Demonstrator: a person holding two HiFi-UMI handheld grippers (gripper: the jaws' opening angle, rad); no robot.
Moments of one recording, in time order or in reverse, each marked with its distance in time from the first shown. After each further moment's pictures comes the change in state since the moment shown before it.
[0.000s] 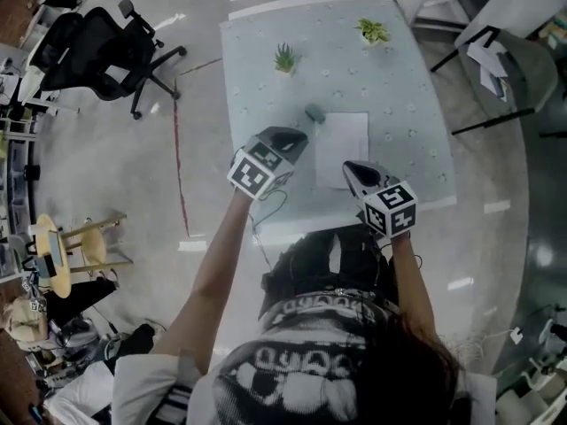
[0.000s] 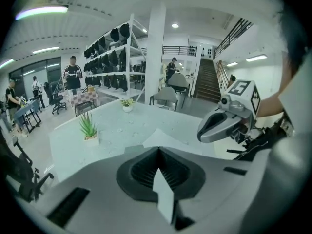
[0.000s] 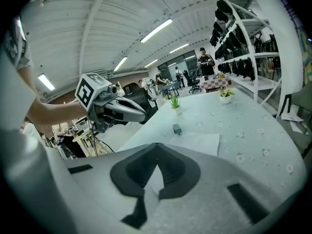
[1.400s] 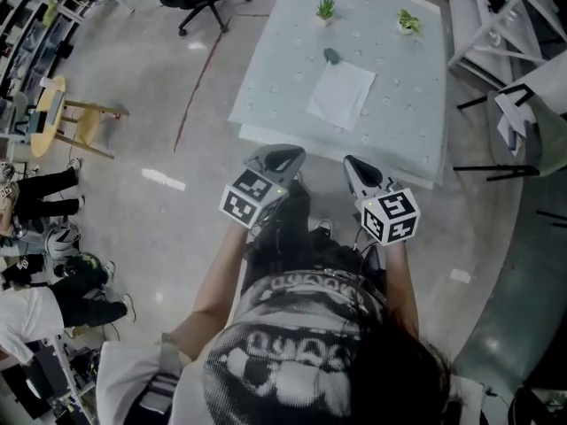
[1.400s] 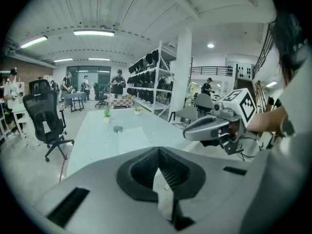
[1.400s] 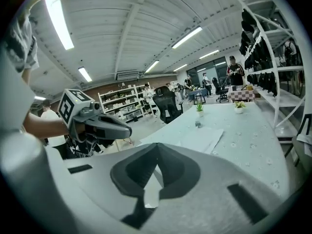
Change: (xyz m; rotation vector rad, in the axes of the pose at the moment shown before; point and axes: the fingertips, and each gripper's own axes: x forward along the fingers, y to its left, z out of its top) left arm -0.063 -0.246 -0.035 -0.324 -0.244 0.417; right arm -0.167 0.056 -0.077 -0.242 -0.062 0.267
